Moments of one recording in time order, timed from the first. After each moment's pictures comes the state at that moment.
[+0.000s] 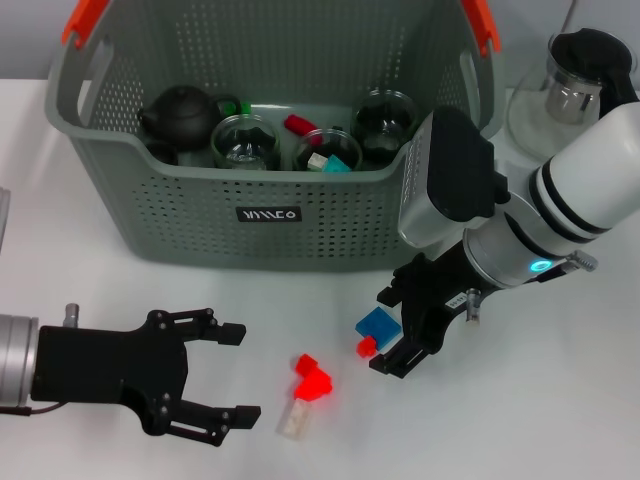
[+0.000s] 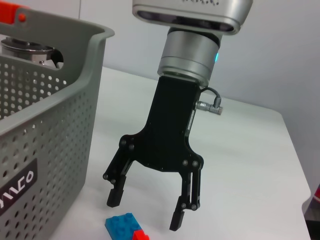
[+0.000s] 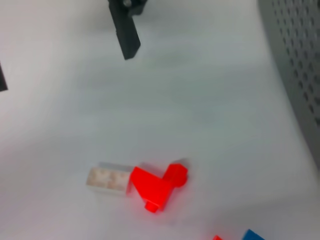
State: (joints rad) left arm -0.36 -2.16 0.67 0.94 2.22 1.83 -1.29; right arm 0.84 2.10 -1.53 -0.82 -2.31 -1.30 1.98
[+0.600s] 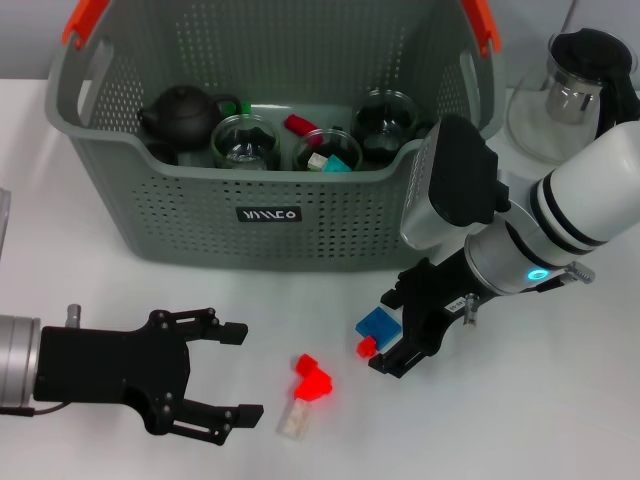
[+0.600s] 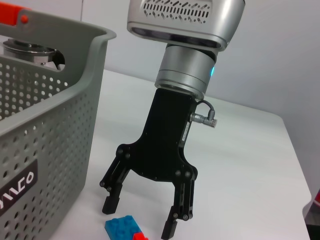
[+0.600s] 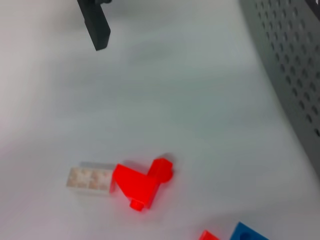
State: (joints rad) left arm -0.36 -2.16 0.67 0.93 2.22 1.83 -1.29; right arm 0.84 2.11 -1.53 -0.75 -2.29 -1.22 1.98
